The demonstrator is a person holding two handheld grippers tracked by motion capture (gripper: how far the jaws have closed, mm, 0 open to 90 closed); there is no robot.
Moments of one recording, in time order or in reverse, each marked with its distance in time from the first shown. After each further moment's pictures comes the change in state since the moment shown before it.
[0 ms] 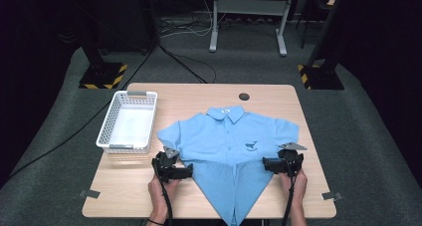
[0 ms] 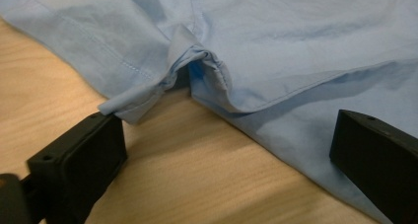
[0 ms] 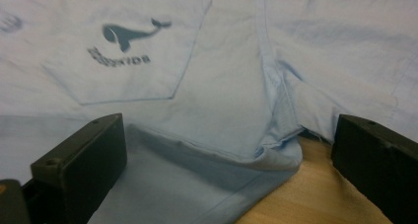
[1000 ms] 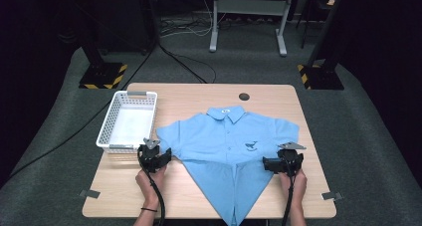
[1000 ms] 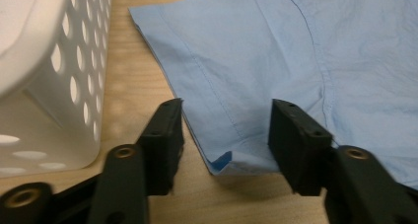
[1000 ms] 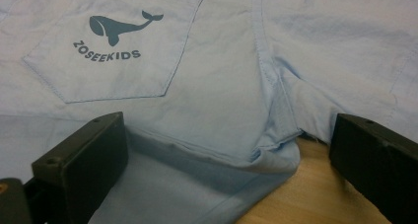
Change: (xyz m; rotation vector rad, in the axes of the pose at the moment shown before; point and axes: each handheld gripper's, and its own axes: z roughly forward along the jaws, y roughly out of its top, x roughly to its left) left arm 0.058 0.005 -0.002 -0.109 0.090 -0.189; right arm 0.002 0.002 0.004 0.027 -0.032 -0.012
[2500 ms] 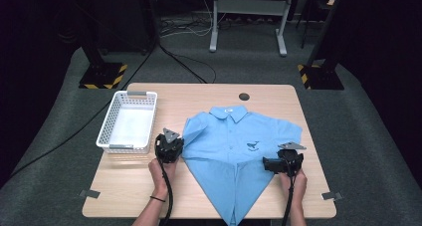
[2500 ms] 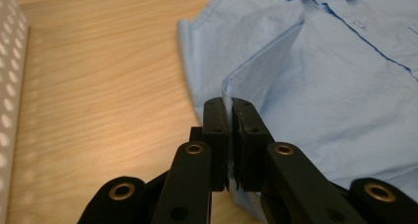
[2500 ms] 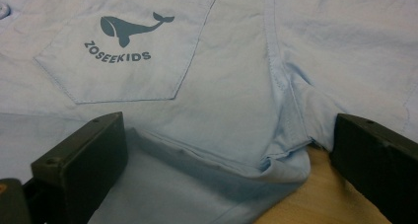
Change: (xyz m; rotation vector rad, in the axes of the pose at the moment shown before) left arm -0.041 0.032 0.006 -0.056 -0.112 0.200; right arm 0.000 0.000 0.000 0.000 0.004 0.000
